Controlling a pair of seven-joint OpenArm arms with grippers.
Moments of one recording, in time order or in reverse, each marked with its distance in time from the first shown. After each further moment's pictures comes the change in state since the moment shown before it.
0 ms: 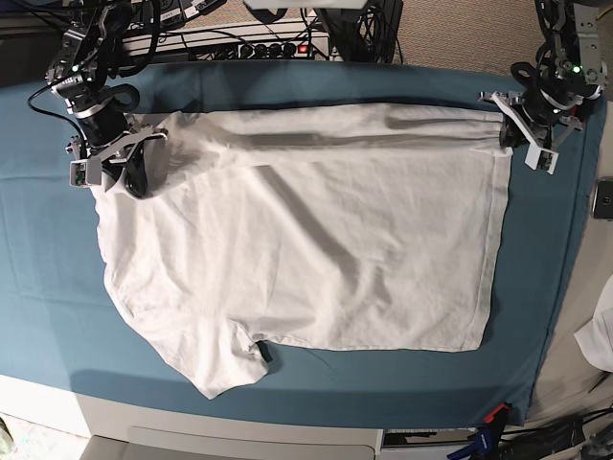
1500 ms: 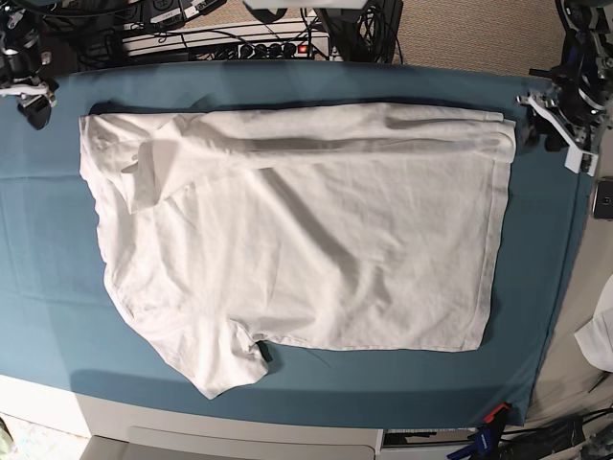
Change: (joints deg) left arm 0.2 0.0 -13.5 1.1 -11.3 -7.4 9.8; right arm -2.4 -0.2 34.8 -10.7 20.3 -5.8 -16.5
